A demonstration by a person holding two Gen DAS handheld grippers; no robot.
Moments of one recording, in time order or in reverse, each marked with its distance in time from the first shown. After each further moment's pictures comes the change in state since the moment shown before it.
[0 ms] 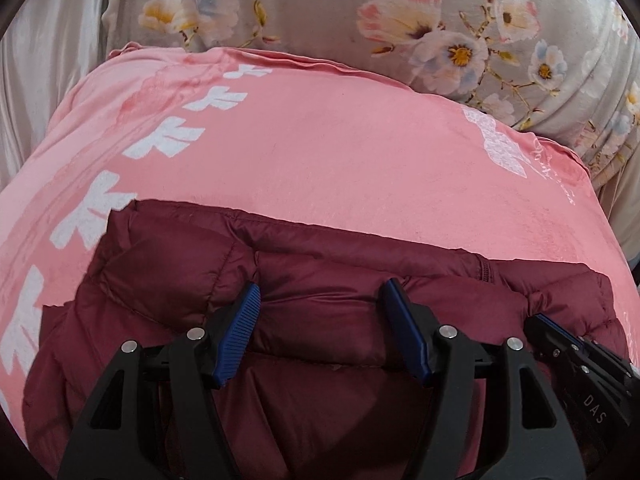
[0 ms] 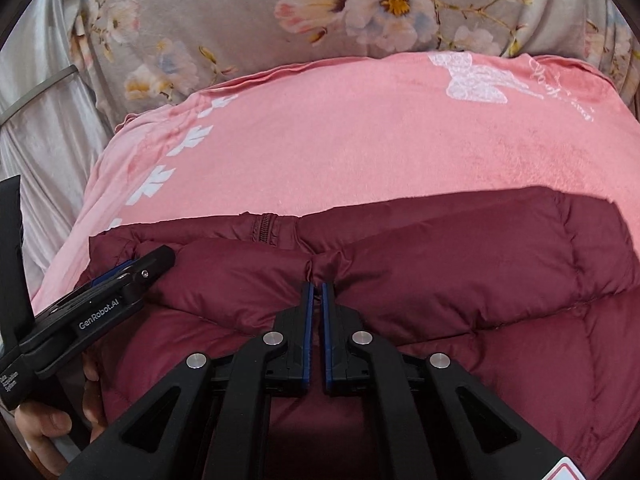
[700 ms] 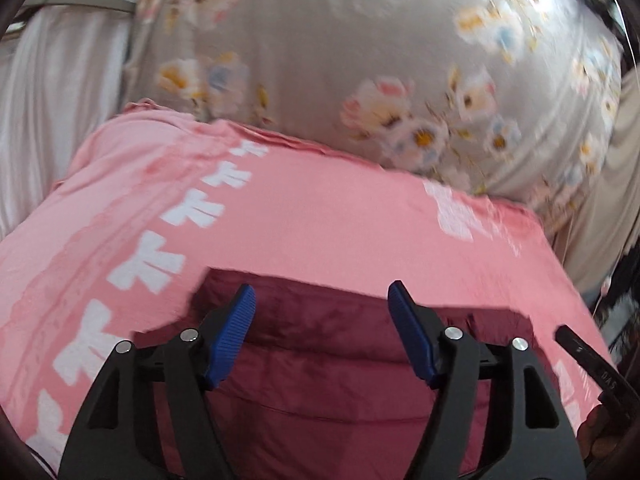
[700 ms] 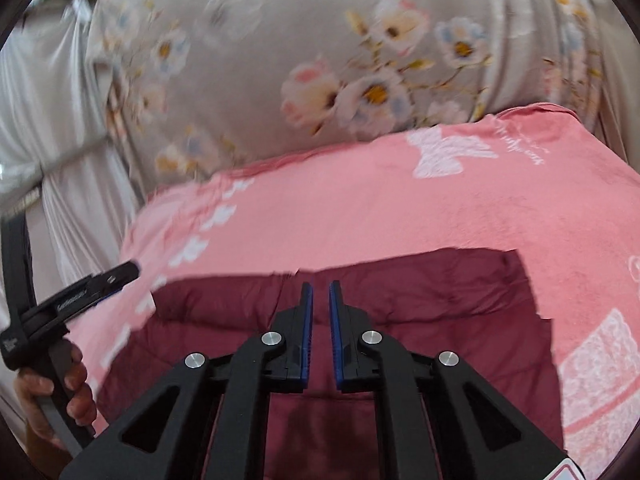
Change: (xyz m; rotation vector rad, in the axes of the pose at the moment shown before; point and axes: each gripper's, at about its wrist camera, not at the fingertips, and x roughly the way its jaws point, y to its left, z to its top) left arm -0.125 0.010 0.019 0.008 -0.182 -0.114; right arm -0.125 -0.010 -0.014 0.017 -0.254 0.041
